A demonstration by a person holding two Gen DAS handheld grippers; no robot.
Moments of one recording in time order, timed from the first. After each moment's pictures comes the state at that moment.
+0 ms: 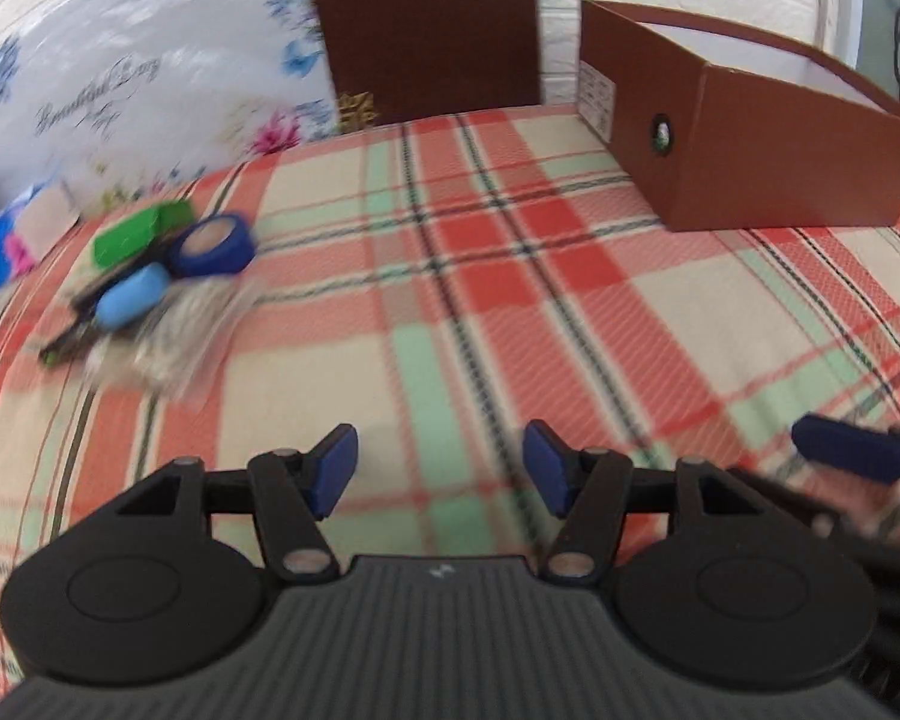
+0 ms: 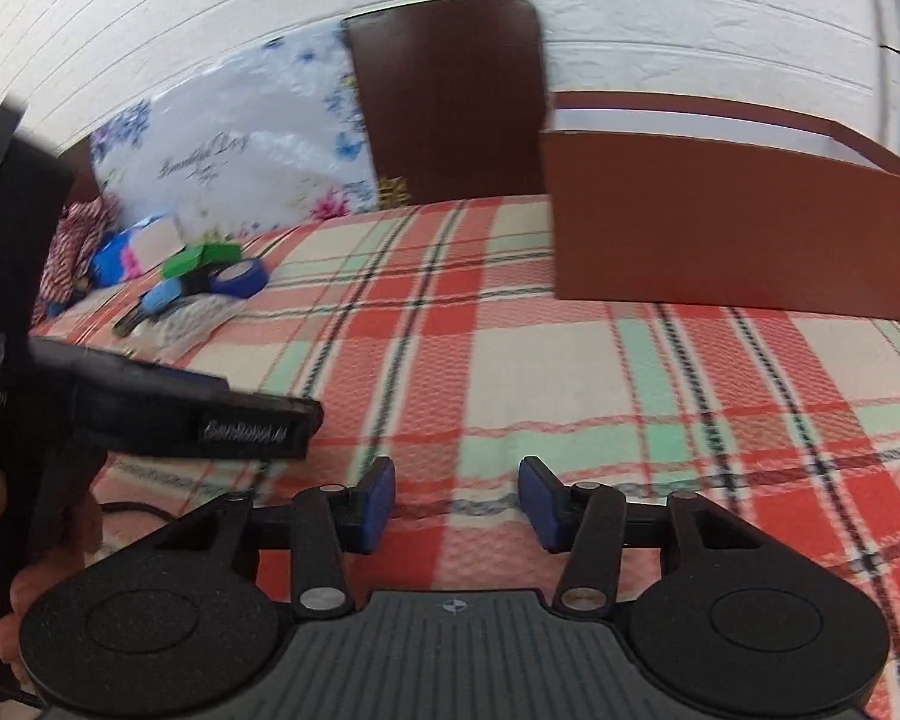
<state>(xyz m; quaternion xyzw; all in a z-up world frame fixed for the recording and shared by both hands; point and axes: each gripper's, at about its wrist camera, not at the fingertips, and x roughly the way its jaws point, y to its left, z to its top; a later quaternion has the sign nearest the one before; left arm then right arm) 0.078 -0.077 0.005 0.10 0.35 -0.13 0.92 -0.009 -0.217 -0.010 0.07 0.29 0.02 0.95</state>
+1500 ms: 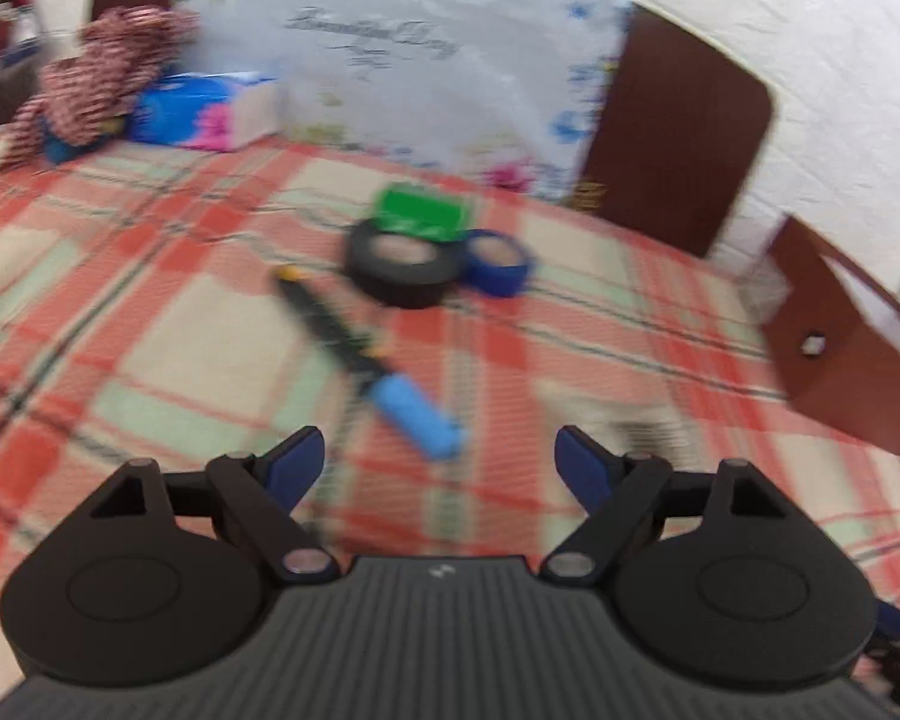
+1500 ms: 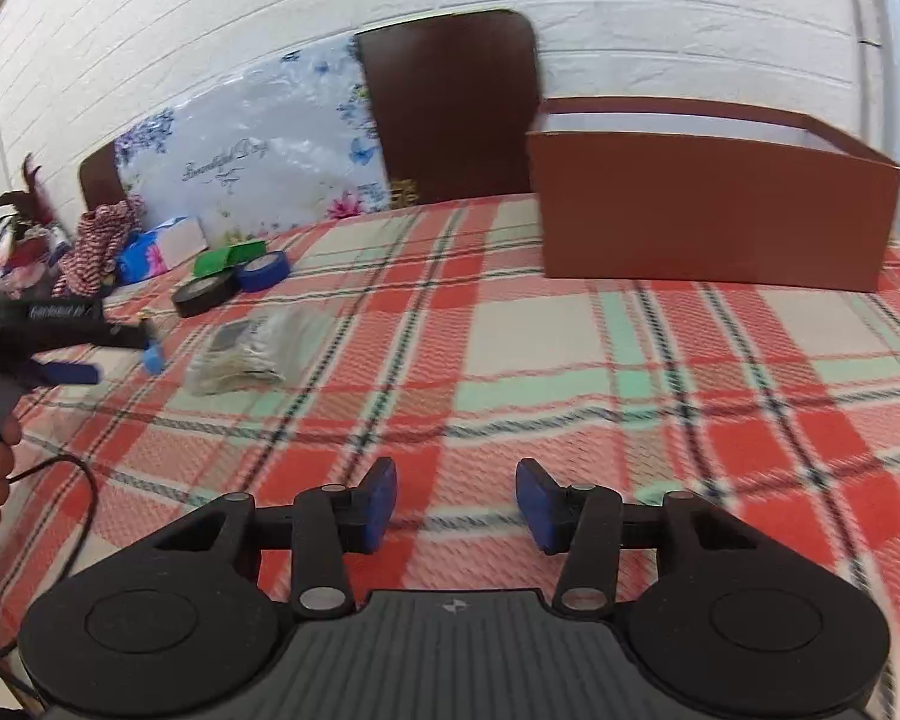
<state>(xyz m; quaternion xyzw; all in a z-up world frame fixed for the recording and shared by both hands) 0.084 0.073 0.031 -0.11 0.33 -0.08 0.93 -0.049 -0.225 -0.011 0.08 0.28 0.04 0.96</state>
